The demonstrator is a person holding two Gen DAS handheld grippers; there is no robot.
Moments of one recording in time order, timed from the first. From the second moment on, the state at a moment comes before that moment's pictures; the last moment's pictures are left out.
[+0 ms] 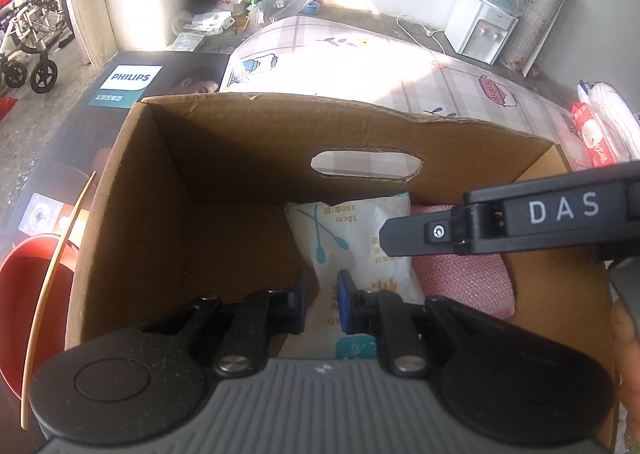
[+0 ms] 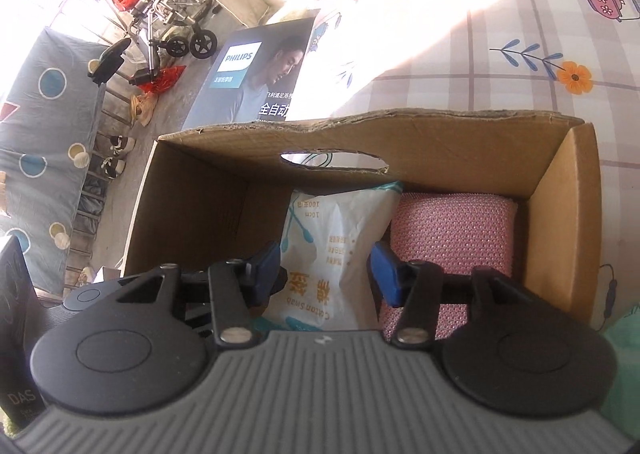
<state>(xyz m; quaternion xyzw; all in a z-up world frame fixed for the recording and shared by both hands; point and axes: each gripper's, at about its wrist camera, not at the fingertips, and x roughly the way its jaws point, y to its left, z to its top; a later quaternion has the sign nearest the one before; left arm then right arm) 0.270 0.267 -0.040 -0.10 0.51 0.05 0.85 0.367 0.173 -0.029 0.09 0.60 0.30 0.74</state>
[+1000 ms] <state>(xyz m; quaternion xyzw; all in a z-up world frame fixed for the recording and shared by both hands) 0.215 0.245 0.019 -0.14 0.46 0.05 0.87 0.314 0.107 0.034 0.19 0.53 0.36 0.75</state>
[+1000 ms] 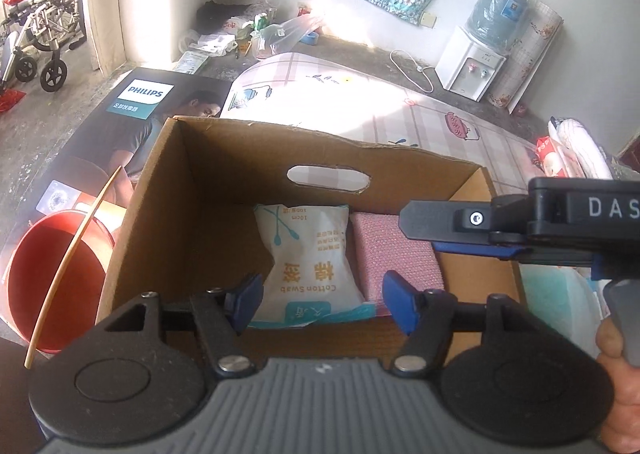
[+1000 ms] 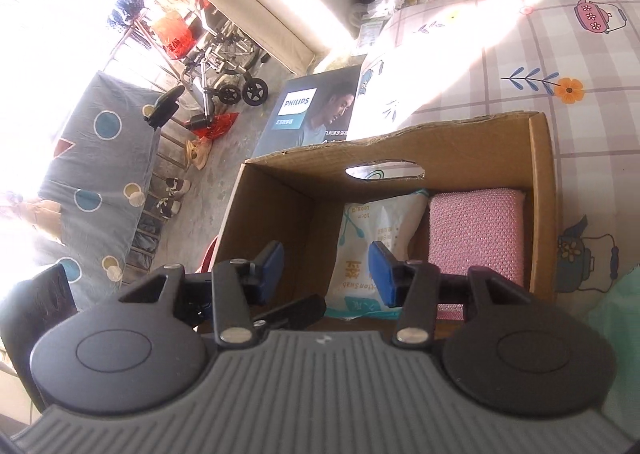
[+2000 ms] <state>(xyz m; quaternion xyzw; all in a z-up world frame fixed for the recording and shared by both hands) 0.221 -0.015 0.038 -0.05 0.44 -0.14 0.88 0.323 -0.231 -0.016 0.10 0.56 0.13 0.82</state>
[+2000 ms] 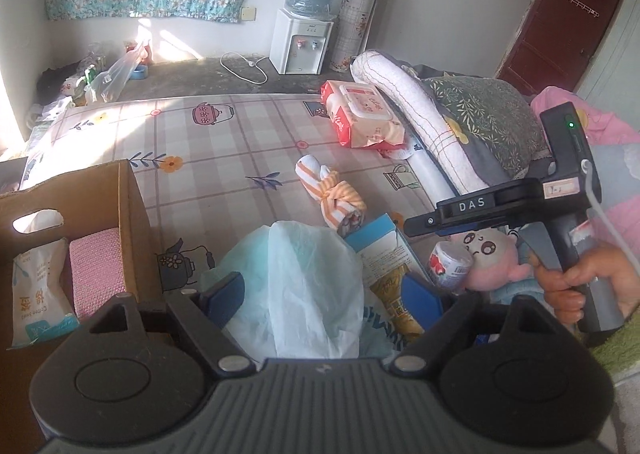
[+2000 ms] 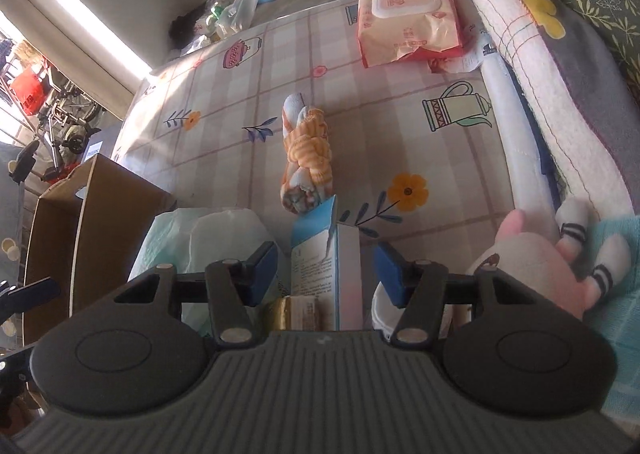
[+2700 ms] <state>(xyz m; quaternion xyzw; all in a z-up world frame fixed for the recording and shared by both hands) 0.224 -0.038 0.031 -0.04 0.44 -0.17 0.88 0.314 -0.228 -0.008 0.08 0.53 0.15 0.83</state>
